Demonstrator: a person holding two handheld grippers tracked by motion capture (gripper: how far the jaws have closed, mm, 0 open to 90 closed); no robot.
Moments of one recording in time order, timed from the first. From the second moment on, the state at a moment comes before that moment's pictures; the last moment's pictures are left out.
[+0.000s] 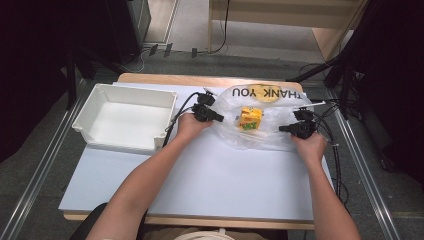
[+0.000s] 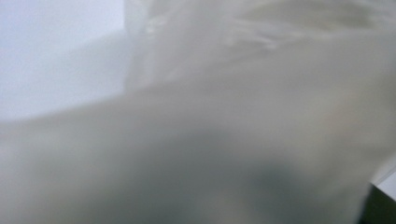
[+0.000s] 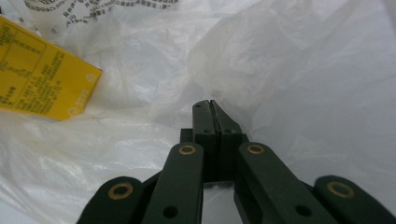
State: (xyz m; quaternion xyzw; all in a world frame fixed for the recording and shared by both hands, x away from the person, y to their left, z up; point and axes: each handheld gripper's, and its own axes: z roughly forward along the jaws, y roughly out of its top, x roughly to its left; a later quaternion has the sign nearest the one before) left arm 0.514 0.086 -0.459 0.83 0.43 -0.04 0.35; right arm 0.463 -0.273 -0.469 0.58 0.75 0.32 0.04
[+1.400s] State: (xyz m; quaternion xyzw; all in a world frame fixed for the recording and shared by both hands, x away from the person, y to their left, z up) left arm 0.510 0.098 -0.458 0.81 0.48 -0.02 0.34; right arm 0.415 -0.352 -0.474 0.62 0.70 0.34 0.07
